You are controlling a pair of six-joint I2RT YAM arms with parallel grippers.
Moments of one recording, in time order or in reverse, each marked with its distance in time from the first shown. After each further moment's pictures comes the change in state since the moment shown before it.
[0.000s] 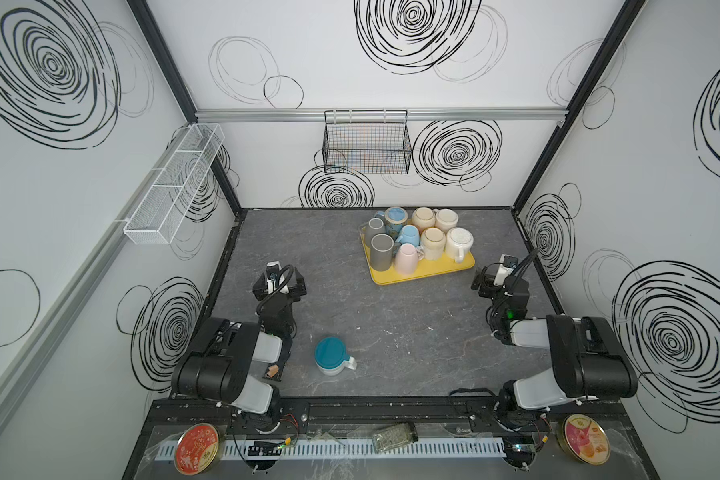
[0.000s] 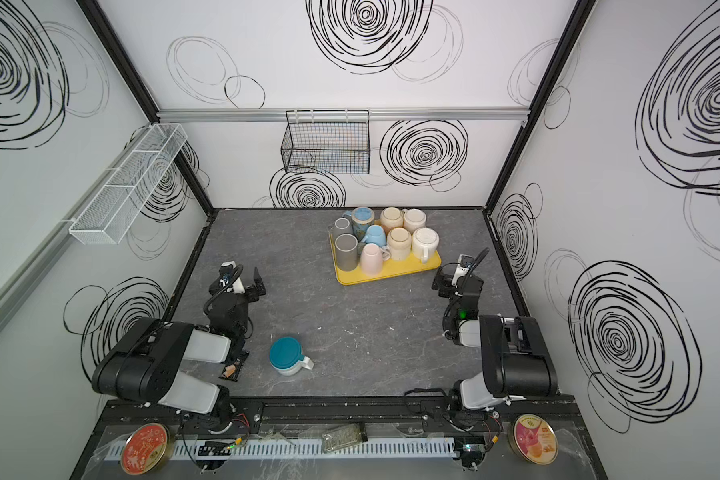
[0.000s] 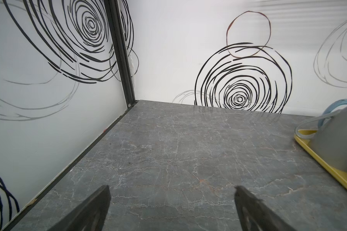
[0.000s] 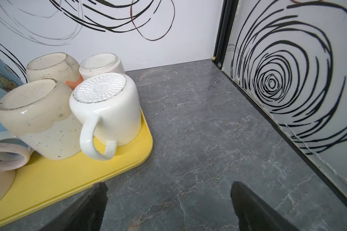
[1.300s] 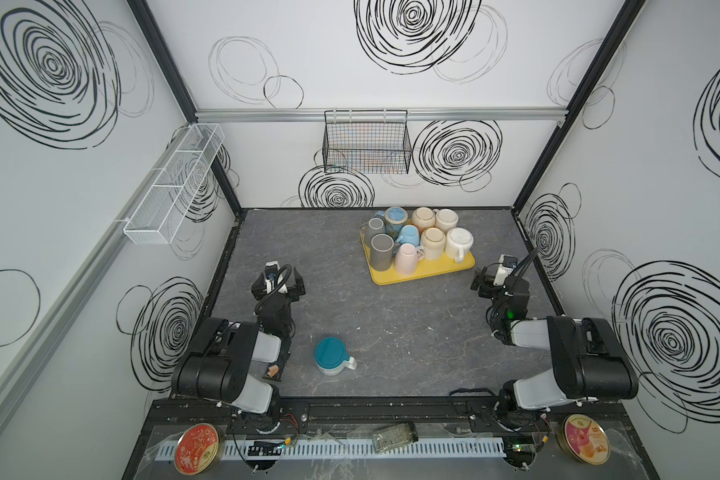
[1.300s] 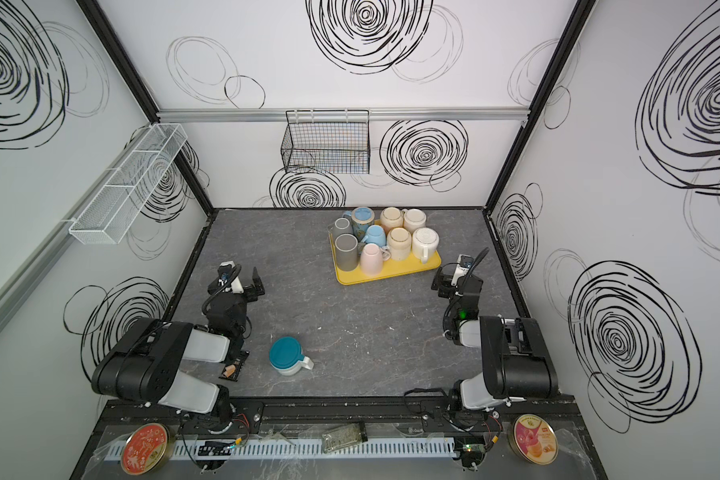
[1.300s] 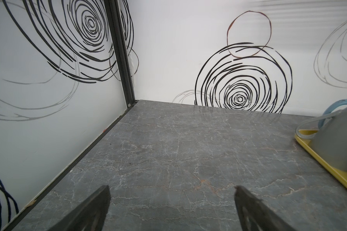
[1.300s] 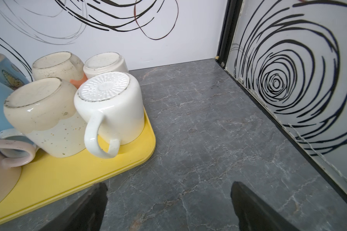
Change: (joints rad) left arm 0.023 0.000 0.000 -0.002 0.033 -0.001; right arm -0.002 -0.023 0.001 -0.031 -0.040 -0.004
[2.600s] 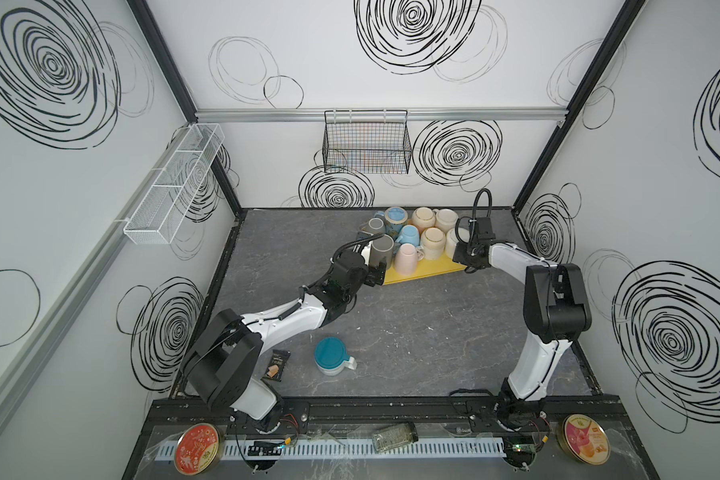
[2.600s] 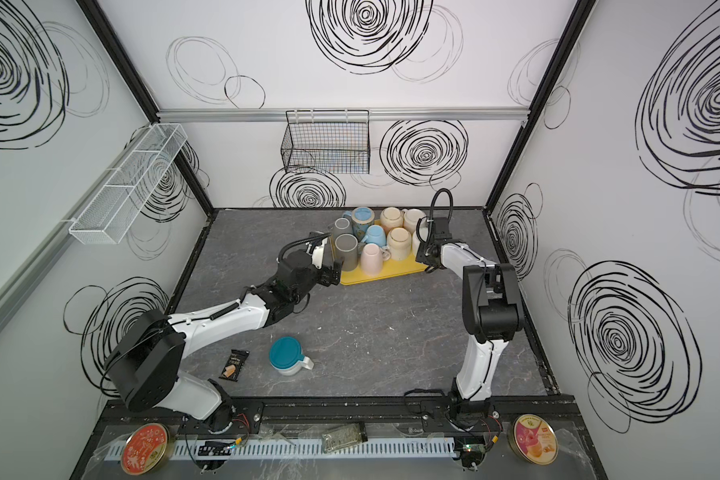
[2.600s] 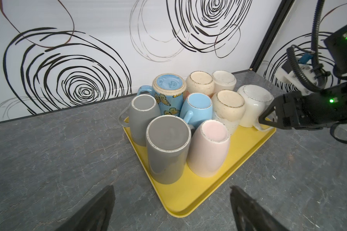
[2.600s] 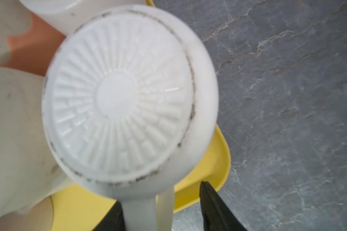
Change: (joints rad) left arm -0.570 0.011 0.667 -0.903 0.101 -0.142; right arm 0.126 0.436 0.956 -1.185 -0.022 0.267
